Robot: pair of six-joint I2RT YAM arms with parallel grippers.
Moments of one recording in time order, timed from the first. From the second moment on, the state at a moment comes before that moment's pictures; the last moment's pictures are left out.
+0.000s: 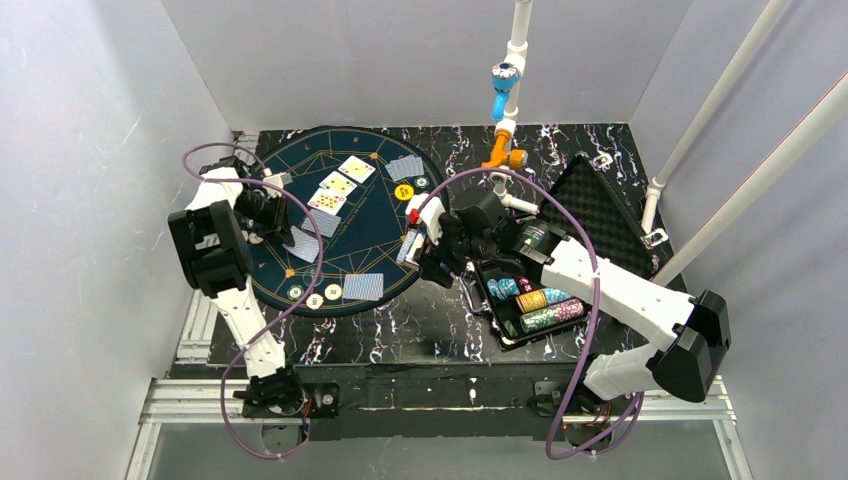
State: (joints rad) left arm 0.30 2.07 1.61 -1.12 0.50 0.44; right arm 0.94 1.35 1.23 -0.52 -0.22 -0.22
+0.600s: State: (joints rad) left arm 0.31 1.94 1.68 -1.14 0.57 0.42; right arm 0.94 1.35 1.23 -0.49 -0.23 -0.24
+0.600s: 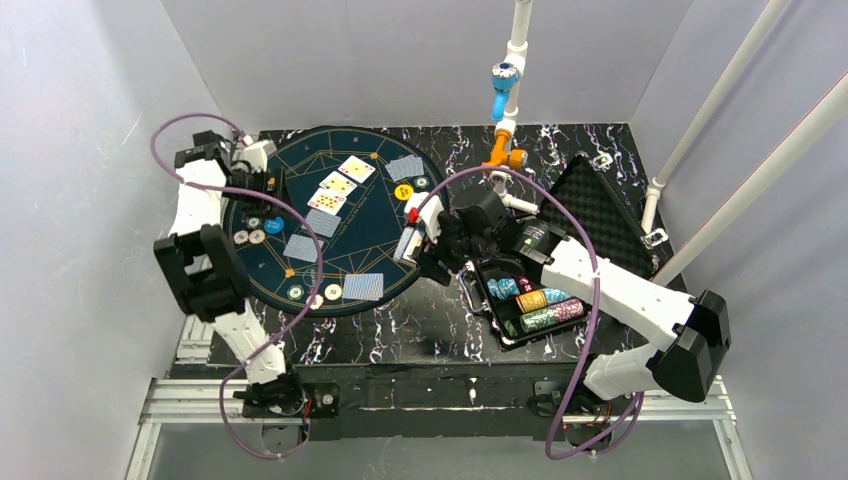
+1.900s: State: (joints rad) left arm -0.53 1.29 1.25 -0.98 0.26 0.24; right arm 0.94 1.35 1.25 -0.45 -0.38 -0.16
